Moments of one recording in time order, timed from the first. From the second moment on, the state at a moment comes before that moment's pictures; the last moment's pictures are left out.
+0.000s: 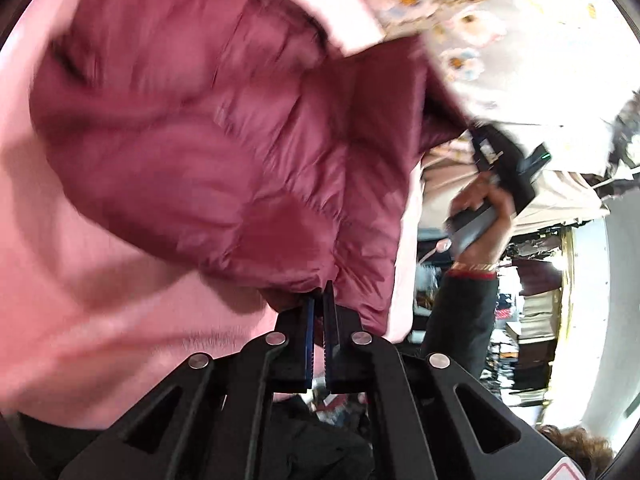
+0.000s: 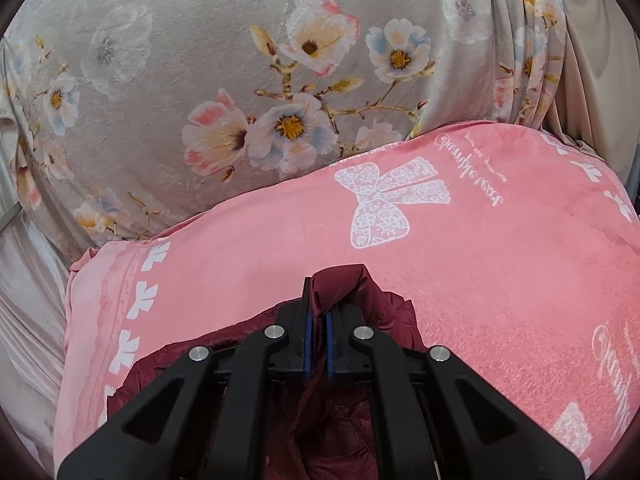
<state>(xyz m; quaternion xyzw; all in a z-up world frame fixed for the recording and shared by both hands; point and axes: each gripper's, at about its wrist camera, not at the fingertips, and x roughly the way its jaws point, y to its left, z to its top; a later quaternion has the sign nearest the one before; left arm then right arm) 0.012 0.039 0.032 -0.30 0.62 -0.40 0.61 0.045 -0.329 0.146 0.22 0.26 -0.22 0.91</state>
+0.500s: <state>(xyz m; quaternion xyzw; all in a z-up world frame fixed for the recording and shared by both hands) 0.196 0.083 0.120 -0.28 0.45 -0.31 0.79 0.068 -0.370 0.125 0.24 0.27 -0.23 0.90</state>
